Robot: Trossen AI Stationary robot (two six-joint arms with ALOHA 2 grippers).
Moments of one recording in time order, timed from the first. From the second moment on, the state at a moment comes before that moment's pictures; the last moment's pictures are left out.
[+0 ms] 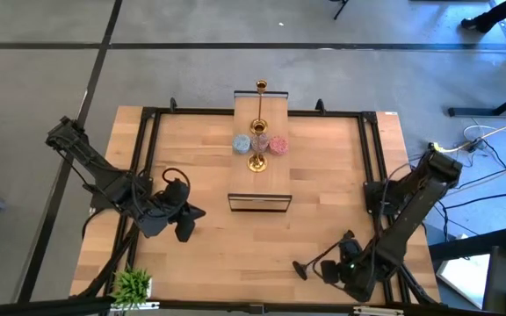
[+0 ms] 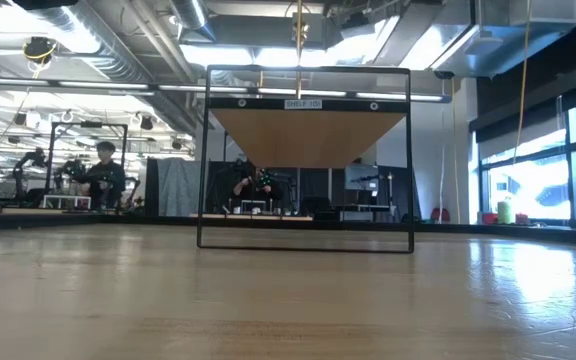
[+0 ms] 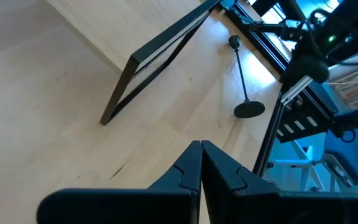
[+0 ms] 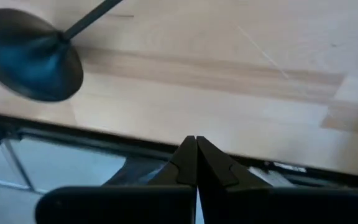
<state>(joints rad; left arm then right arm) -0.67 1.12 1.04 -0.71 -0.61 -1.27 0.99 1.60 1.07 -0.73 0.01 2.48</state>
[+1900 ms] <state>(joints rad) -0.75 1.20 1.04 -0.70 -0.71 -1.35 0.94 1.30 0.60 -0.22 0.09 2.43</state>
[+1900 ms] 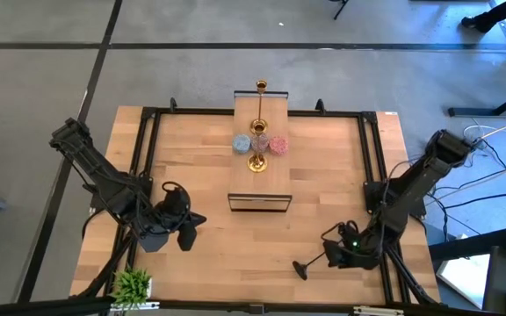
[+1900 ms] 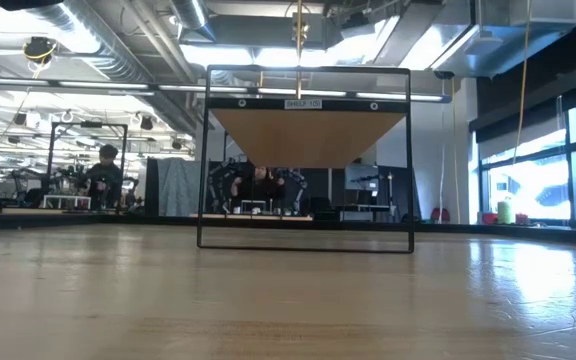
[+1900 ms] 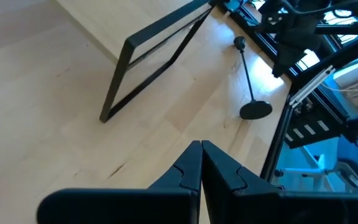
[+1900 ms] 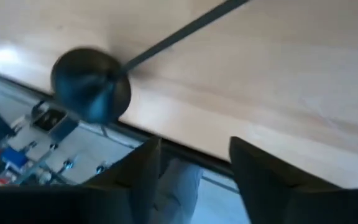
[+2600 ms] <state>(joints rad) -0.75 1.20 1.04 -0.66 -0.69 -1.32 0.82 1.44 0.60 -0.25 0.10 2.46</state>
